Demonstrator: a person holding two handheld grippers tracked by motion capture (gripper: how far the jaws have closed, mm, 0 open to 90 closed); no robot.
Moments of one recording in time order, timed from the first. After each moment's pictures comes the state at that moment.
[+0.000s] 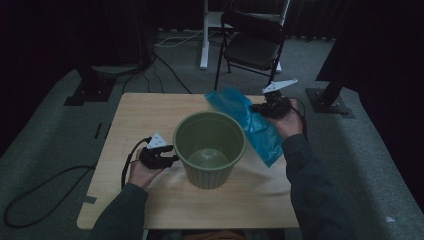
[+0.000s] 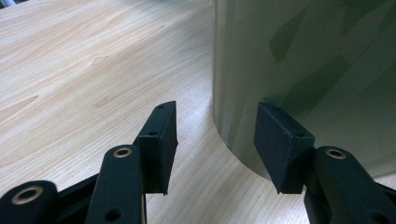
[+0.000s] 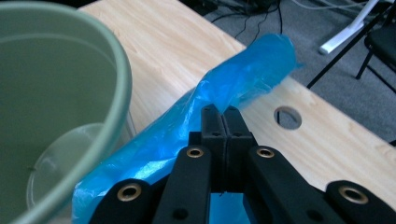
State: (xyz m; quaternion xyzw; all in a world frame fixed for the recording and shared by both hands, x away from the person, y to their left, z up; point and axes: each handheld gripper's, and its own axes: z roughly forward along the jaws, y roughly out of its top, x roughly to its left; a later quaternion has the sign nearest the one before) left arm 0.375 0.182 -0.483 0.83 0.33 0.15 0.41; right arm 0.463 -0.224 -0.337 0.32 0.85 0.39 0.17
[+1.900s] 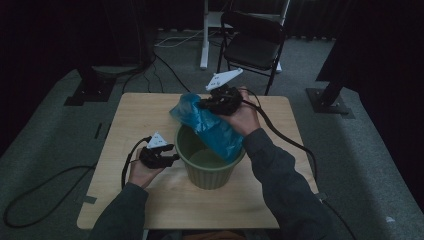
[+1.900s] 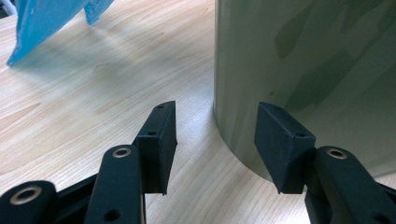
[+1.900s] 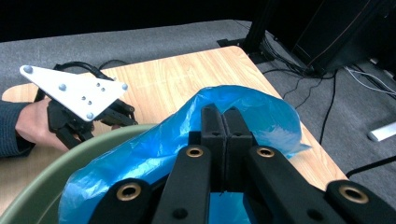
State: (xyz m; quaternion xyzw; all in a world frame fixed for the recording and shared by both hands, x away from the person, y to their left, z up) left arm 0.374 0.182 -0.479 0.83 0.33 0.16 0.42; right arm 0.426 -0.077 -0.281 0.16 0.87 0.43 0.16
